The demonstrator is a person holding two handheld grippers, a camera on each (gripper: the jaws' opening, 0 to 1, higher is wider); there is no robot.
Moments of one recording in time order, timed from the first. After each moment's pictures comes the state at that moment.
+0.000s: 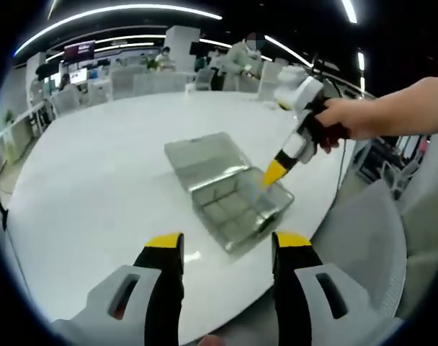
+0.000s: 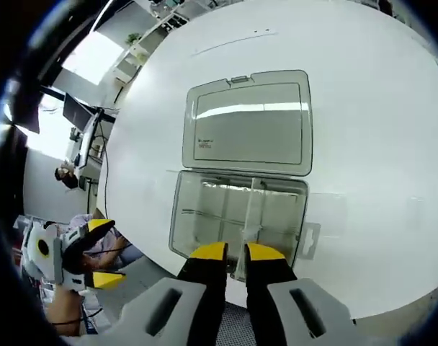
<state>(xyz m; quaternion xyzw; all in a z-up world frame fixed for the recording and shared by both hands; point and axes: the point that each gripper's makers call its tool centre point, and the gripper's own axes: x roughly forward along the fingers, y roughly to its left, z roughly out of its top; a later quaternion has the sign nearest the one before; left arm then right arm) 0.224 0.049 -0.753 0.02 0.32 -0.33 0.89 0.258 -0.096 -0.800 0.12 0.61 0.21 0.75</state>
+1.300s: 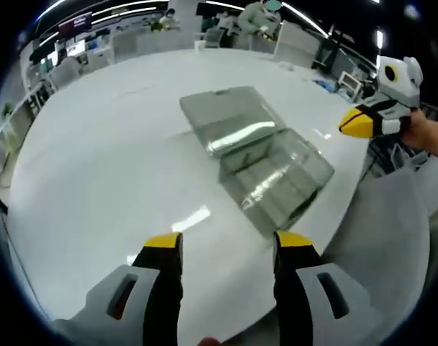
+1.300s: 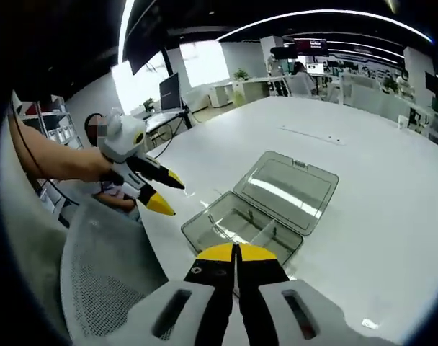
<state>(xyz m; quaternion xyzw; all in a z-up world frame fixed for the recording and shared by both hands) 0.257 0.061 -0.814 0.06 0.43 -0.30 0.85 0.245 -0.114 -0.755 -0.05 0.33 0.42 0.84</state>
